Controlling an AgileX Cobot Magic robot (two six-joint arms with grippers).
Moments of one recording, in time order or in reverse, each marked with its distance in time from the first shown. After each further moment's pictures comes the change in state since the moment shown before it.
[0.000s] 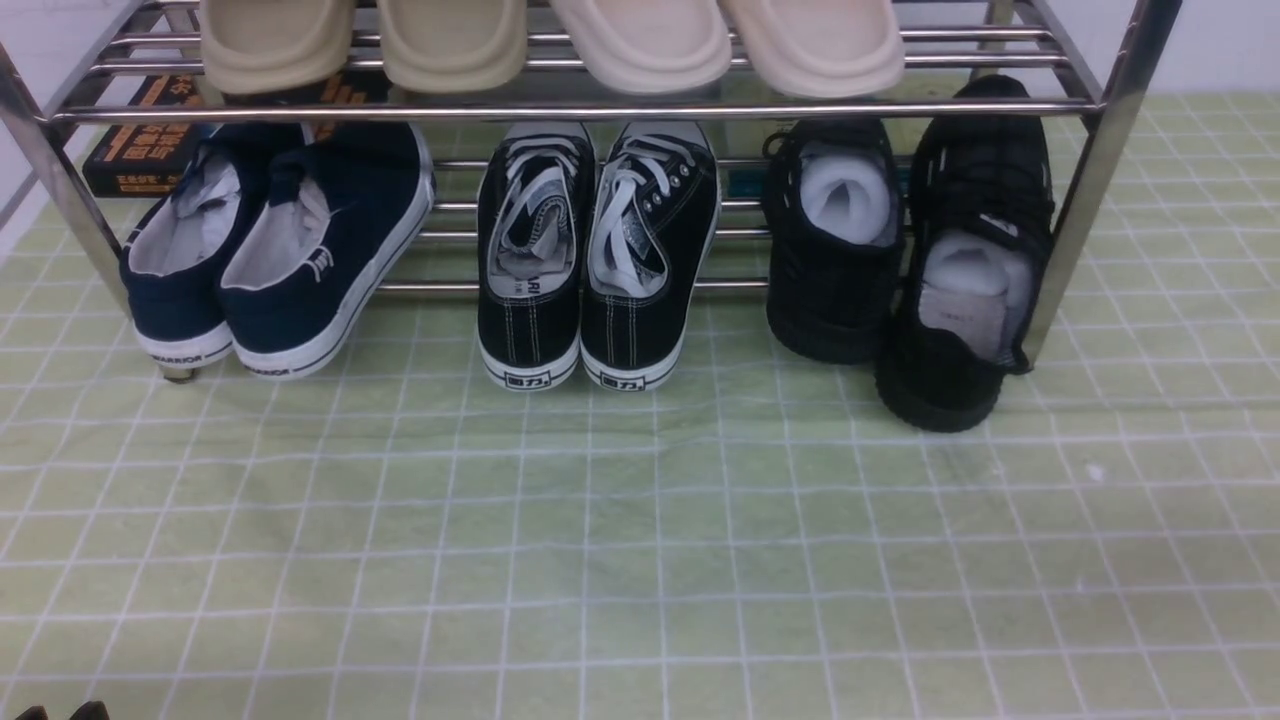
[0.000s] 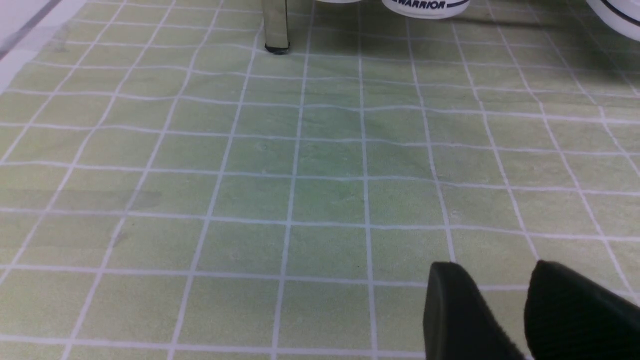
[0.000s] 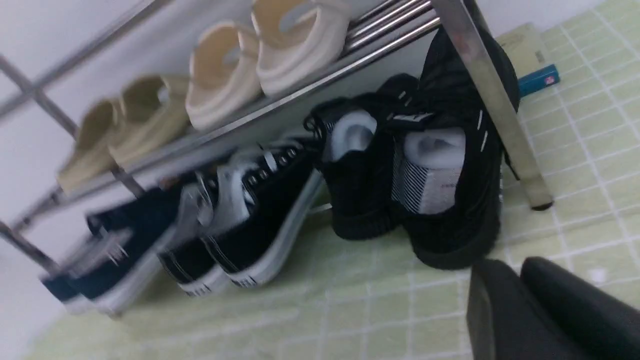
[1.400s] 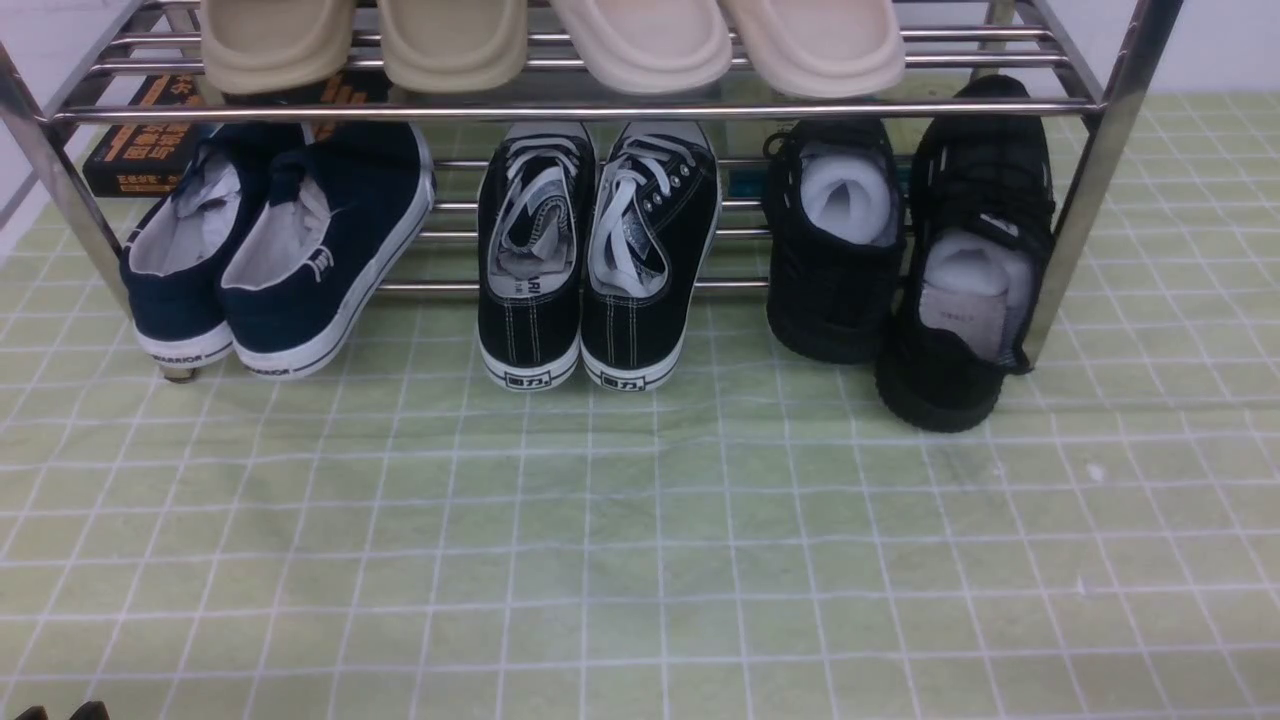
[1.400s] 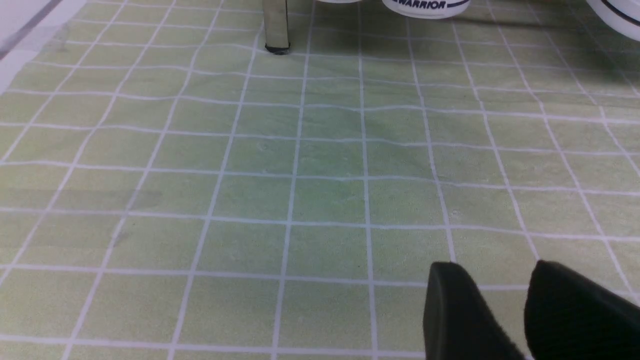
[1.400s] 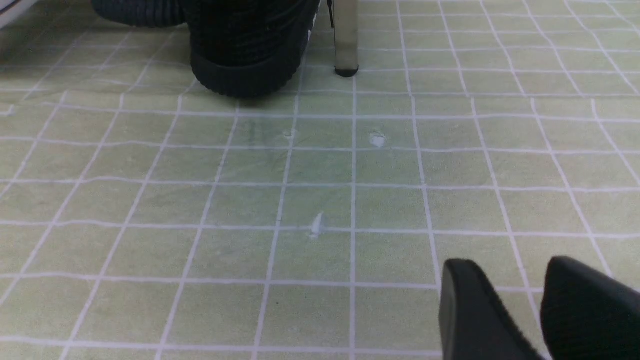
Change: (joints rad) right arm 0.000 -0.268 0.385 -0.532 -0.042 0.113; left arm 0.000 0.000 0.000 0.000 0.000 0.000
